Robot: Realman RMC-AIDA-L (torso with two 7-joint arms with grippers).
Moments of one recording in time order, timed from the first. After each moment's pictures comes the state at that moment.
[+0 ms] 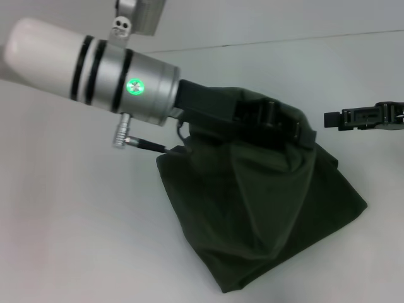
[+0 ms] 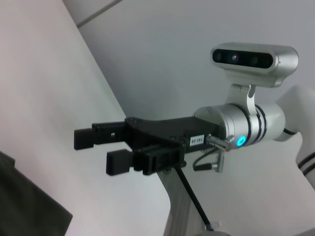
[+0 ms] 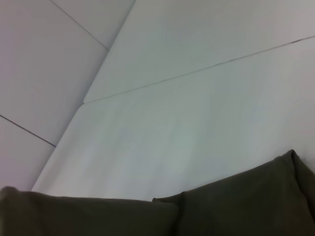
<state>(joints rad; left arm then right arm) -1.08 -2.16 -2.32 -0.55 -1.05 1.63 -2.48 0.52 1.90 -0.54 -0.79 -2.20 -1.68 2.22</state>
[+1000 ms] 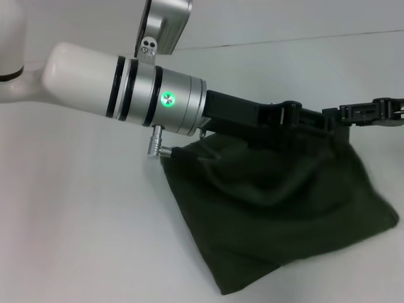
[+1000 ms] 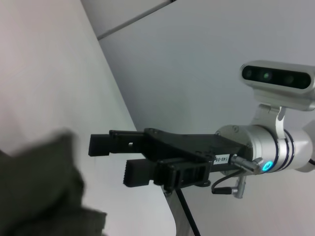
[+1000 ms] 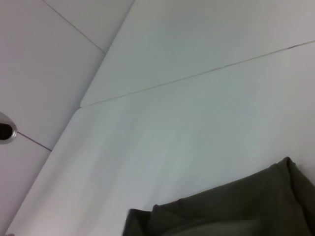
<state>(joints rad) -1.10 -2.17 -2.23 -0.41 -1.17 1.46 -2.47 0.54 1.90 -0.55 -0.78 -2.20 -1.65 2.22</state>
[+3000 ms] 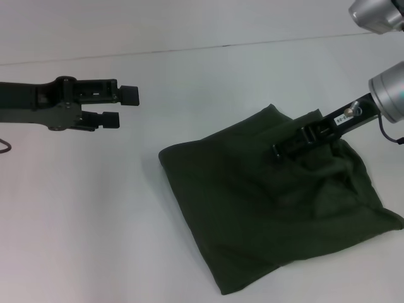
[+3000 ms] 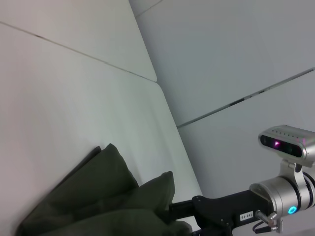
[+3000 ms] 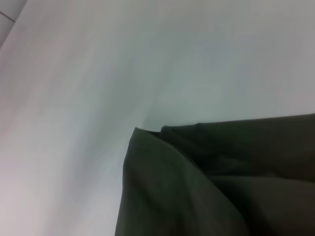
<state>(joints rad) -0.69 -1.98 -2.39 -0.86 -1.12 1.76 -2.59 0.77 1.97 -0.79 -0.79 -2.45 -1.62 2.42</state>
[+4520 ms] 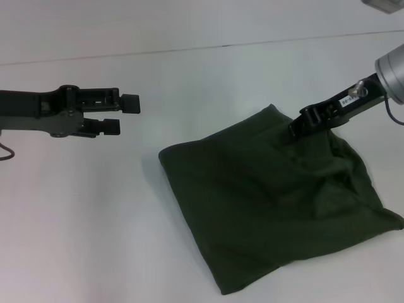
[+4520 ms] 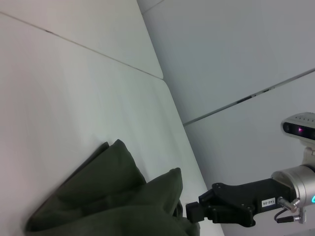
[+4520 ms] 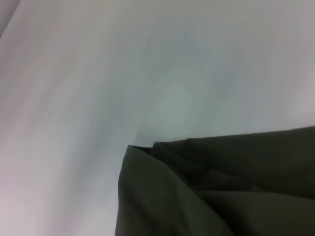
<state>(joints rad) -0.68 -1.98 -2.39 -0.83 -1.11 1.74 -2.57 0.78 1.98 -0.79 -0.91 -2.48 -1.67 2.53</state>
